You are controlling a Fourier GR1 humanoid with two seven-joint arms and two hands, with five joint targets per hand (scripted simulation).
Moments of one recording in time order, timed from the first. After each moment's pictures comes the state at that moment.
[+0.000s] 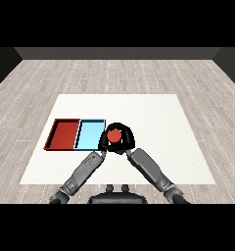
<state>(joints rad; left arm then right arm) -0.42 0.03 -0.53 -1.31 0.11 0.54 -0.14 -0.50 -0.02 0.55 -1.35 -0.35 -0.47 -0.38</state>
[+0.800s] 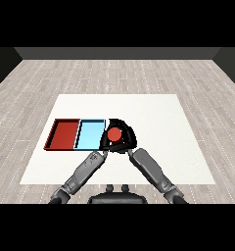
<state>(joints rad) -0.44 0.02 -0.55 -1.30 0.18 0.57 -0.19 -0.48 -0.02 0.51 -1.39 -0.34 -0.38 -0.36</state>
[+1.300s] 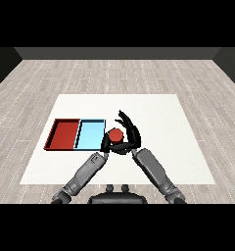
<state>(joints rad) -0.42 0.00 -0.55 -1.27 0.15 0.55 -0.21 -0.44 -0.03 0.45 -1.47 -0.24 -0.36 -0.30</state>
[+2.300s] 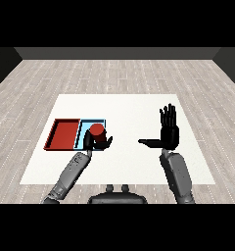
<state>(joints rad) -0.32 0.16 -0.40 -1.43 0.11 0.49 -0.15 -0.24 -0.18 0.12 -1.78 -0.29 -0.27 -0.25</state>
